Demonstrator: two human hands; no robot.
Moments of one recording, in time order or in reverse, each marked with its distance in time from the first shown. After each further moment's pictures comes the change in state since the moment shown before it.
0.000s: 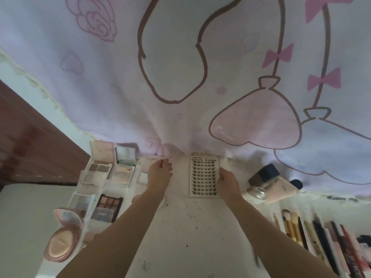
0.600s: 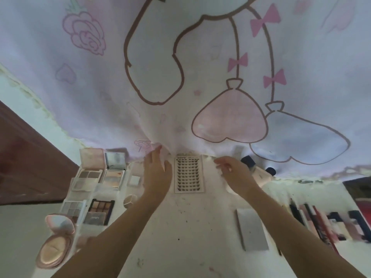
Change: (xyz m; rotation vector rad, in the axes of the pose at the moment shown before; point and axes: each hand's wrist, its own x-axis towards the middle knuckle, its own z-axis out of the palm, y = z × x) left_hand -0.049 0.013 0.006 0.588 0.040 0.640; right_hand -0.052 -0.016 -0.081 -0.055 0.062 -0.299
